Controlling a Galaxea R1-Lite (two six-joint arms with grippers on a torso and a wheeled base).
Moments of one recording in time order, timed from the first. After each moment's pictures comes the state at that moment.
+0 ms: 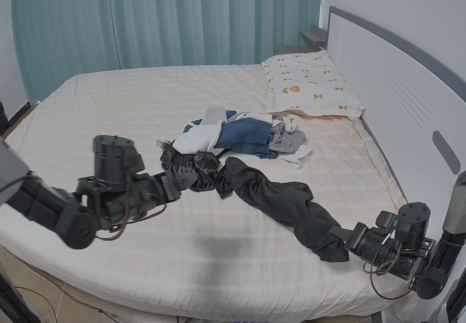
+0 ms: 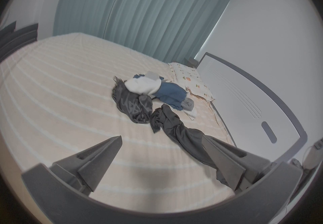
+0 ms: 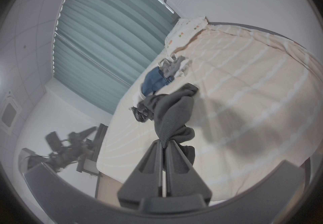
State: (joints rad) left arm -0.44 1.82 -0.70 -0.67 0.06 -0.55; right arm 0.50 1.95 -0.05 -1.52 -0.03 0.89
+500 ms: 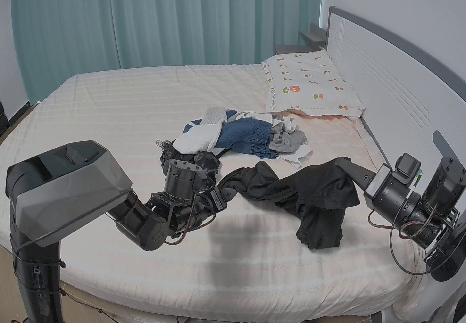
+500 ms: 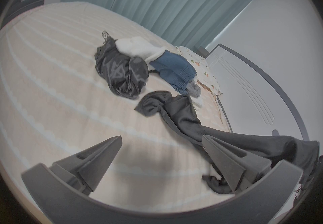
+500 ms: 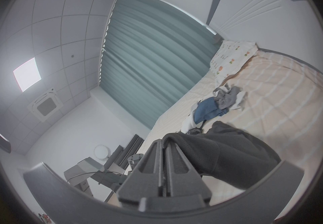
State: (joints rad) left arm -0.53 2.26 -0.99 -0.73 0.06 -0.78; right arm 0.50 1.68 -0.26 -1.49 0.08 0.83
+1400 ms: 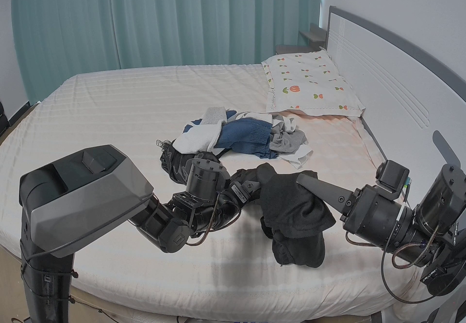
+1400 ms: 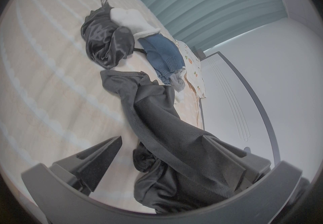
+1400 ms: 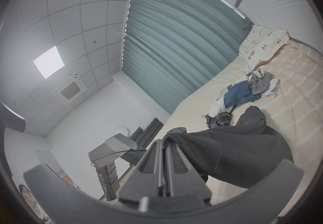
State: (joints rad) left arm -0.62 2.31 -1.10 -0.73 -0.03 -1.09; right arm 0.75 1.64 -0.31 -1.45 0.10 0.76
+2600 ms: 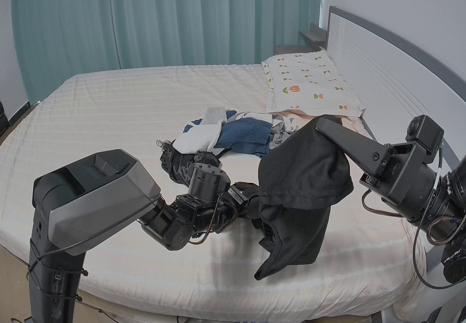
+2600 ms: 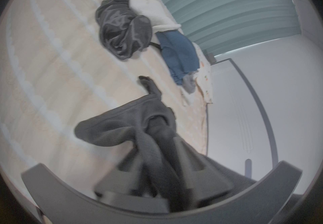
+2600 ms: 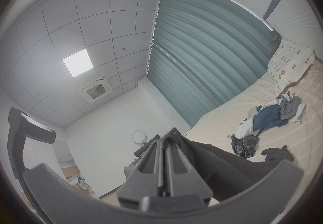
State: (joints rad) left arm -0.59 2.38 -1.16 -0.70 -0.05 -1.20; right arm 0.75 1.51 -0.43 -1.44 0.23 0.71
